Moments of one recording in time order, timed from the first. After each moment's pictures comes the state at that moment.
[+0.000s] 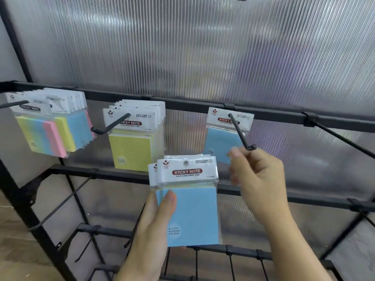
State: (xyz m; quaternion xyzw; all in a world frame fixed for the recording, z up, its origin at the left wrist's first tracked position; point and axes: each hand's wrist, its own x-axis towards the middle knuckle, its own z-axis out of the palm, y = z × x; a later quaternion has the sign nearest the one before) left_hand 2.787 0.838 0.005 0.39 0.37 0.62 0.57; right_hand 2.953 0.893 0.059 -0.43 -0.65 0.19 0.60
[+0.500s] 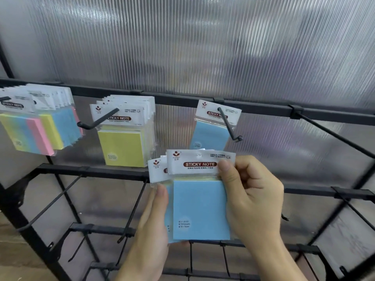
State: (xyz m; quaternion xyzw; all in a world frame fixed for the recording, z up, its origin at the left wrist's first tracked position) left_hand 2.798 0.838 0.000 0.39 0.37 0.58 0.61; right_hand 2.935 0.851 0.053 -0.40 -0.63 0.08 0.66
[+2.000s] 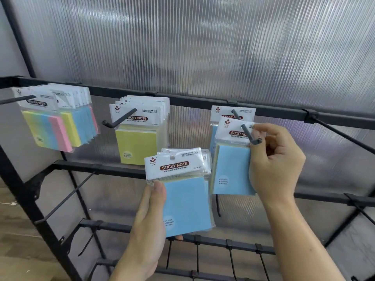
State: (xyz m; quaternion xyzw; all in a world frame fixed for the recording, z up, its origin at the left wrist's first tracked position) left_hand 2.776 0.834 0.010 0.39 0.44 0.61 0.52; right_hand 2.958 0.913 0.063 -0.43 -0.58 -0.05 0.69
